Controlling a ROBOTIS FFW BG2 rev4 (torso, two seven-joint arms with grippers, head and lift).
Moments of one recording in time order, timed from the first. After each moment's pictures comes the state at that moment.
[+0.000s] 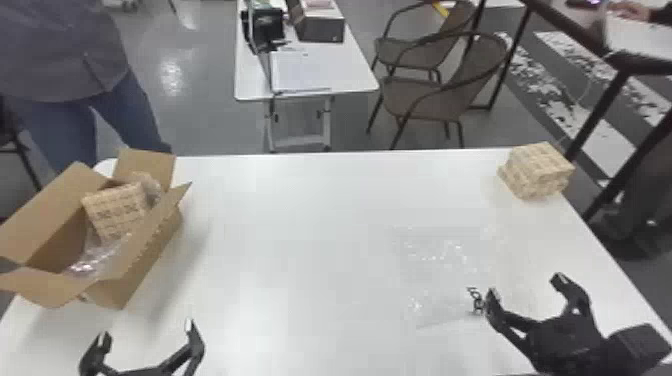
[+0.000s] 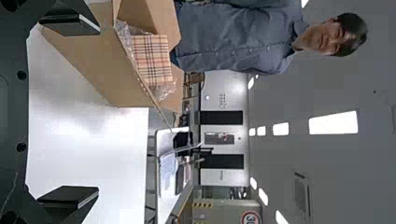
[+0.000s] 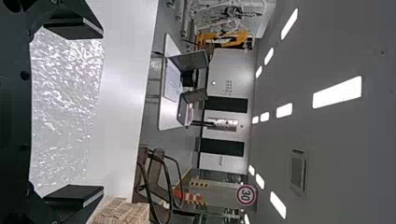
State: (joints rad) left arm 0.57 0.15 -0.11 -1.69 0.03 -0.49 0.33; right arm 0.41 0.00 -0.26 -1.66 -0.02 -0.35 0.46
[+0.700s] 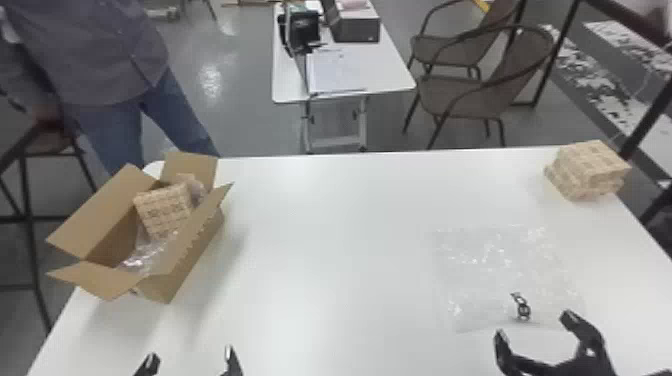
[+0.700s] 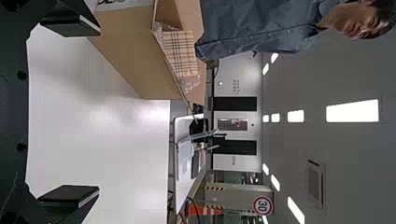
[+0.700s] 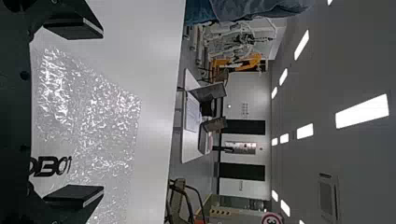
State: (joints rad) left arm 0.65 0.06 -0.03 -1.66 0.03 -0.54 0.18; right arm 0.49 0.00 -0.16 -1.64 -0.02 -0.37 0.46
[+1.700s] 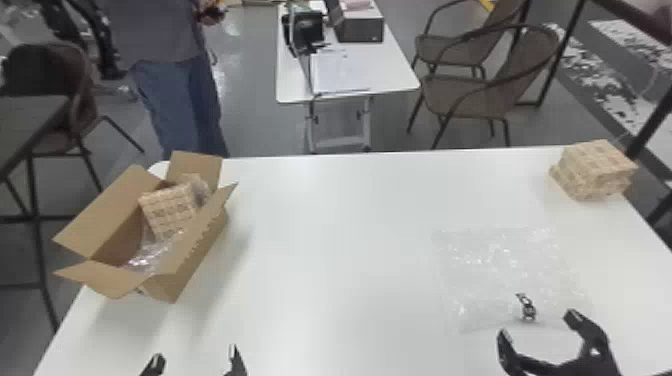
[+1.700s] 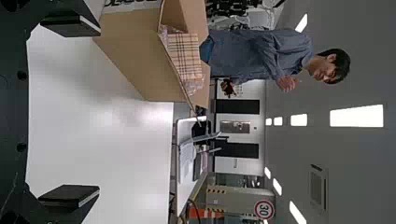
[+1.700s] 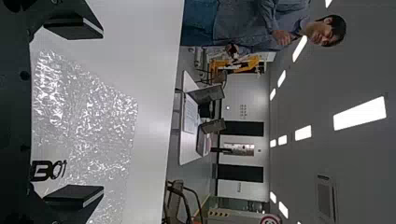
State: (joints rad) left arm 0.64 0.06 -0.03 -1.65 0.05 -0.53 0.19; right arm 0.49 0.00 -0.16 -1.65 -0.02 -0.37 0.46
